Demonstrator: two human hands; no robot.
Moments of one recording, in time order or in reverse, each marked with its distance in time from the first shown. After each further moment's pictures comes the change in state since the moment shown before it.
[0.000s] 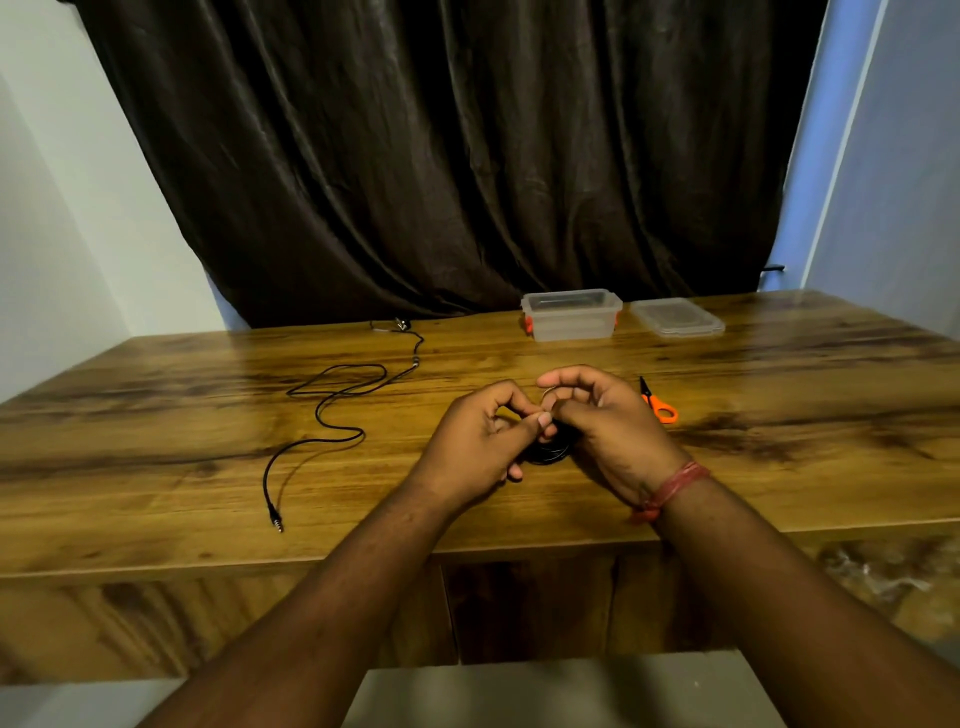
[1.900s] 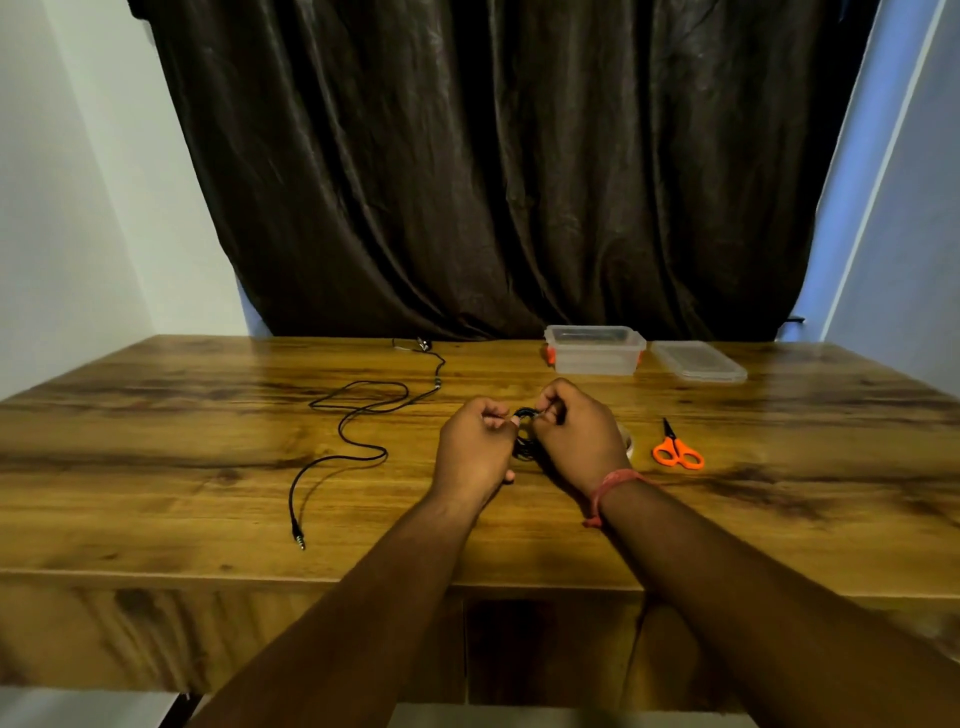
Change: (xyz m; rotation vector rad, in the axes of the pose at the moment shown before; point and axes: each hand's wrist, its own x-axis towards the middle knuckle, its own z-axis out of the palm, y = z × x) left_hand 0.042 -0.034 -0.013 -0.091 0.431 -0.211; right_hand 0.047 0.014 0.034 -0.911 0.229 -0.195
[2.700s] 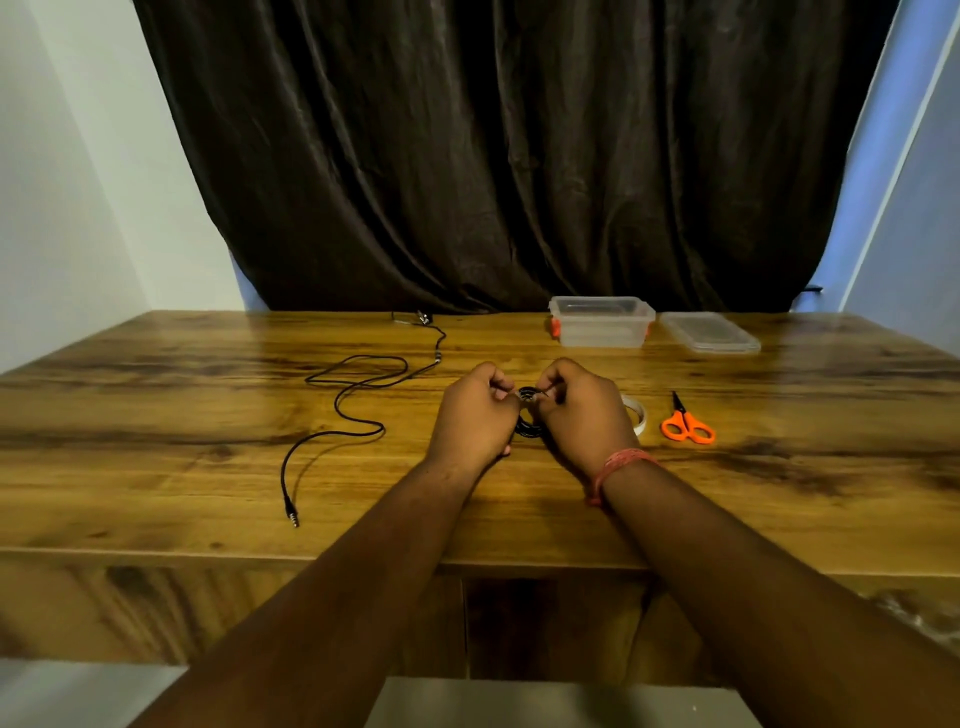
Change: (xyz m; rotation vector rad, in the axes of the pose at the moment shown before) left_hand 0.007 0.003 -0.002 0.230 -0.037 0.100; right_hand 0.002 0.010 0.006 -0.070 -0.022 -0.038
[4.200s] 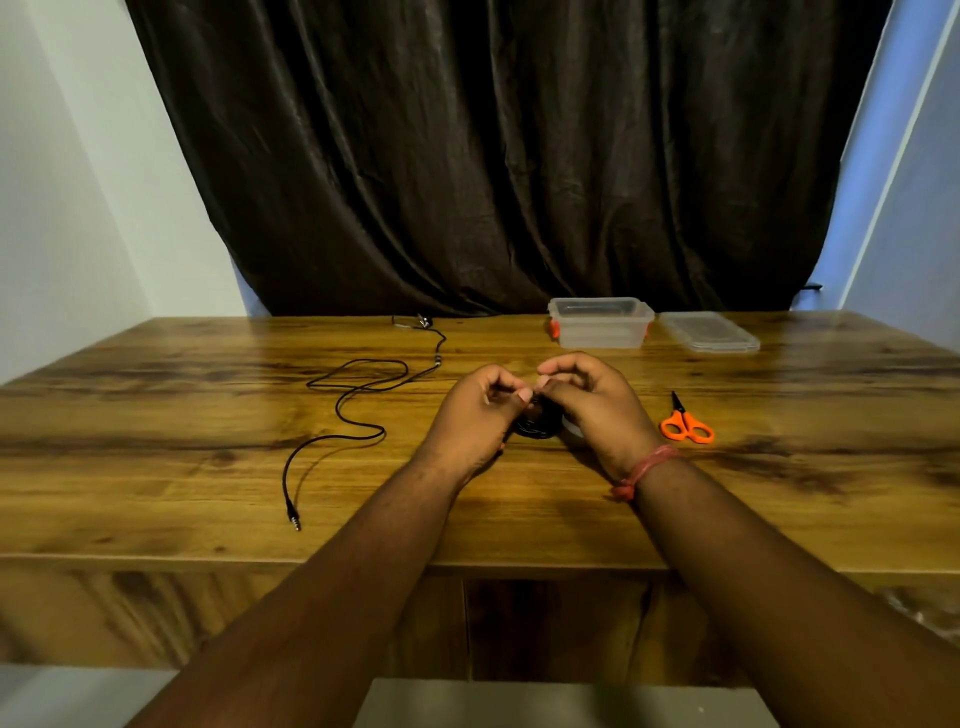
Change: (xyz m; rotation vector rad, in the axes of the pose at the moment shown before) left_hand -0.009 0.008 -0.009 -0.185 -0.133 0.046; right_hand -0.002 -0.001 -0.013 0.819 -0.129 0.192
